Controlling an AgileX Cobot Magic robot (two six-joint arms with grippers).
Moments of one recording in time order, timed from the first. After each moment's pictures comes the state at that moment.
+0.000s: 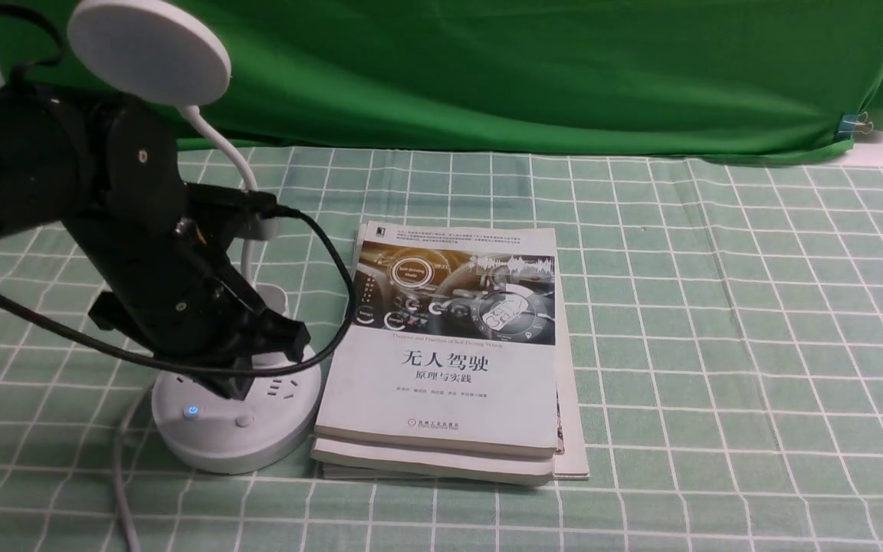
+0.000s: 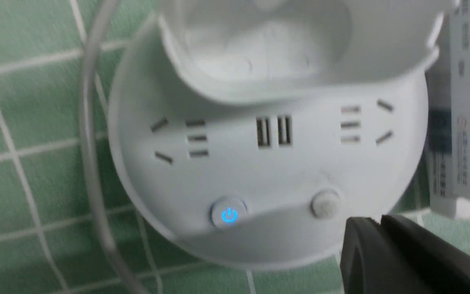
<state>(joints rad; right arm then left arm) 0.04 0.00 0.01 -0.04 0.24 -0.03 -0.28 1.66 -1.16 -0.11 0.96 0.10</state>
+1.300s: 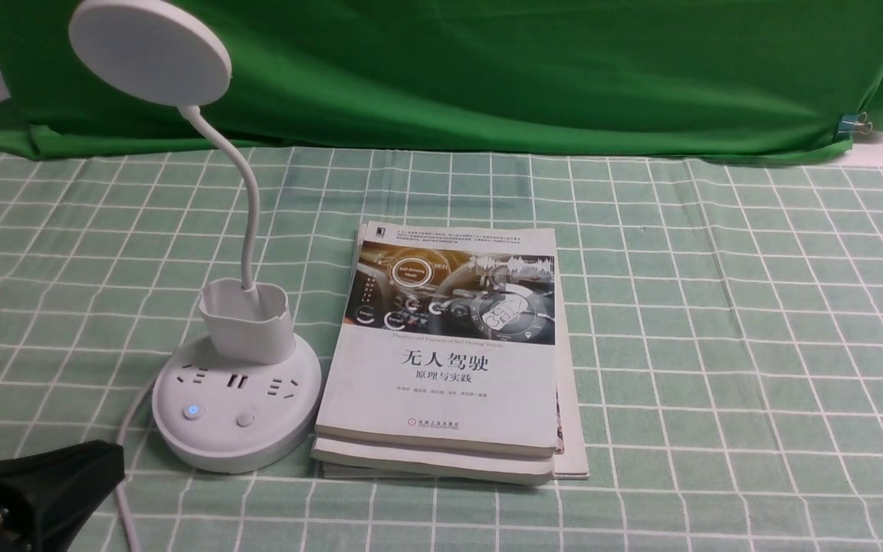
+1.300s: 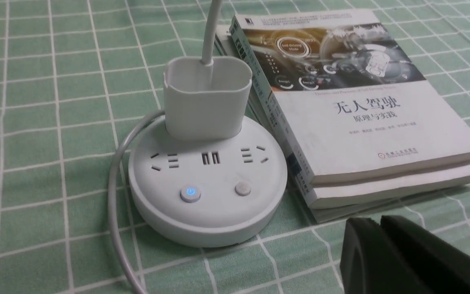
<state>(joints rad) 0.04 0.00 0.01 -0.04 0.24 -0.03 -0.35 0.45 -0.32 -0.14 0.39 0.10</state>
